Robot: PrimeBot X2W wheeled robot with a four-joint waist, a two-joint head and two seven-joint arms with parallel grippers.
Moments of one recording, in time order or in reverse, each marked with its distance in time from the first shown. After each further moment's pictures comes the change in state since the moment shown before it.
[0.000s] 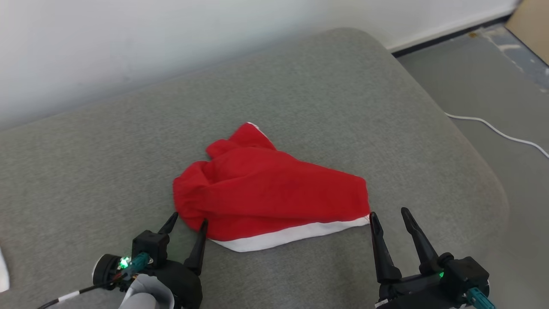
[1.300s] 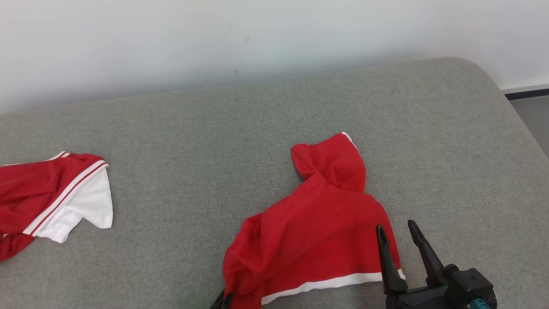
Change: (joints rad) left arm 0.394 -0.054 0.003 -0.329 0.128 0.014 0.000; right arm 0.048 0.001 -0.028 -0.002 -0.020 0.000 0.000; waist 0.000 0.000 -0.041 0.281
